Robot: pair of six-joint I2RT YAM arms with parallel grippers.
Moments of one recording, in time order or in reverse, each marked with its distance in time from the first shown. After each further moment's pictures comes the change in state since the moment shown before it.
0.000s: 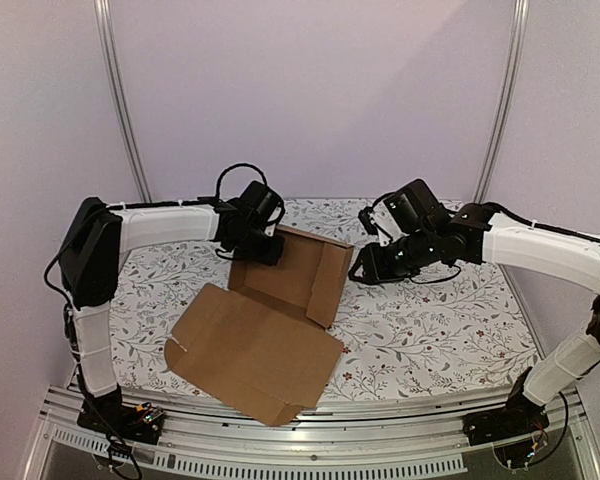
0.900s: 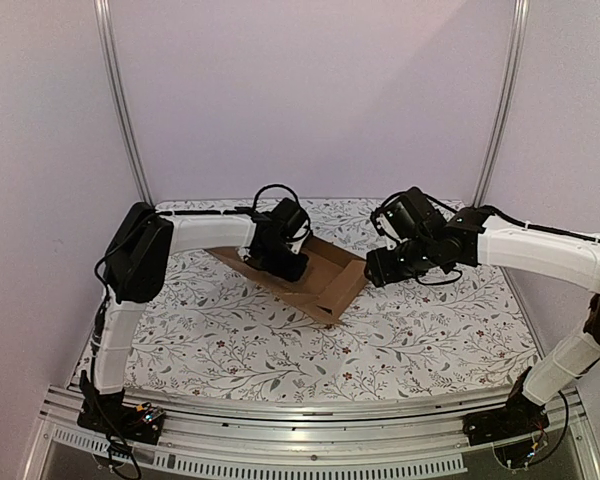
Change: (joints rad) left arm -0.040 0.306 0.248 -0.086 0.116 0.064; right arm -0.010 0.037 -0.013 -0.025 0.319 -0.106
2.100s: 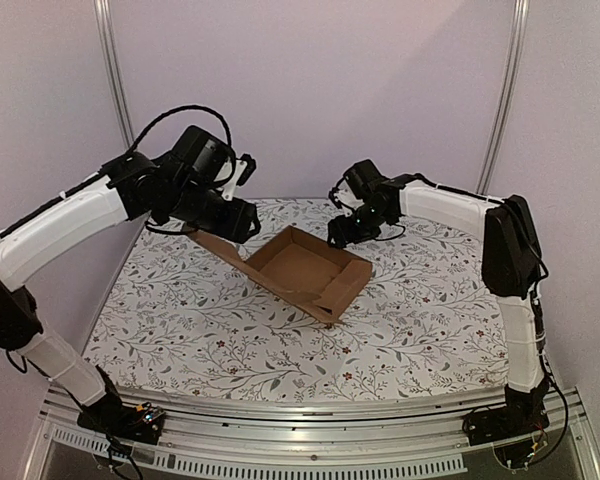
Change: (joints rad) left arm -0.077 -0.748 -0.171 -0.287 -0.126 -0.044; right arm -0.183 0.650 0.683 -0.078 -0.241 -0.248
